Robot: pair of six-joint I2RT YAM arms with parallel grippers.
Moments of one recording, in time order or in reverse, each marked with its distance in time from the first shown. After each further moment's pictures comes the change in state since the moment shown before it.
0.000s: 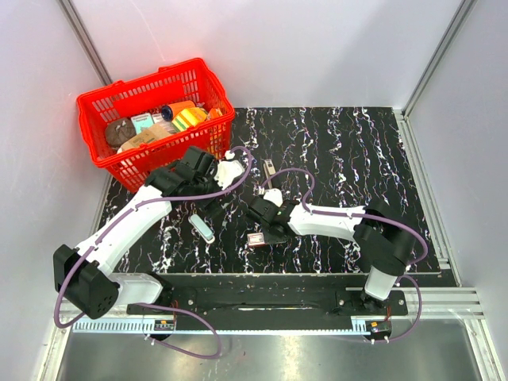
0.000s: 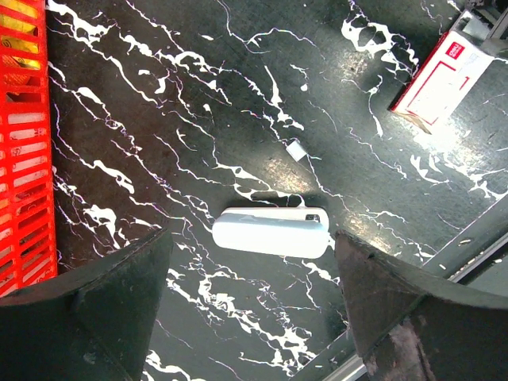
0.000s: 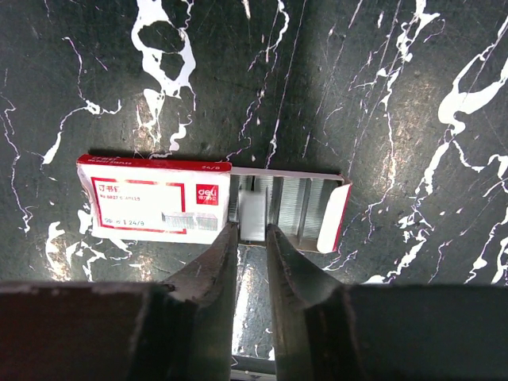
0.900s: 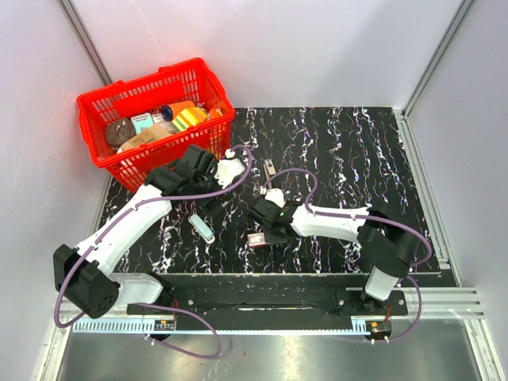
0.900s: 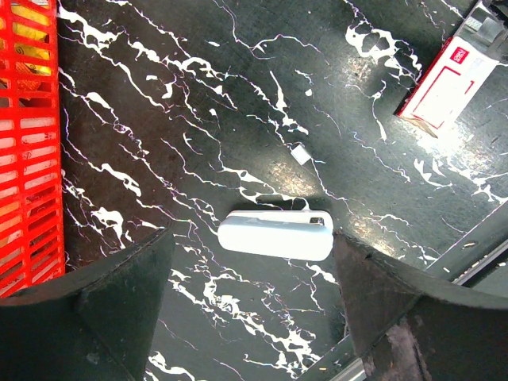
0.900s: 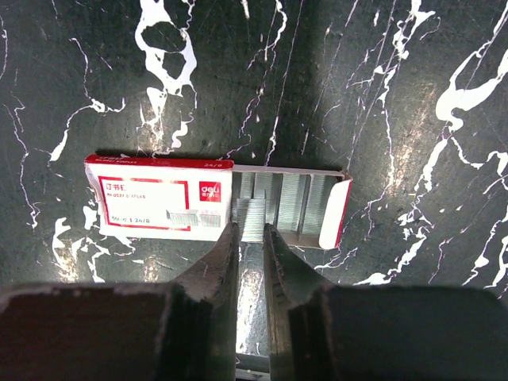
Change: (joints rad) left arm 0.000 0.003 0.013 0.002 -0.005 0.004; right arm 0.000 -0.027 -0.024 0.021 -0.001 0.008
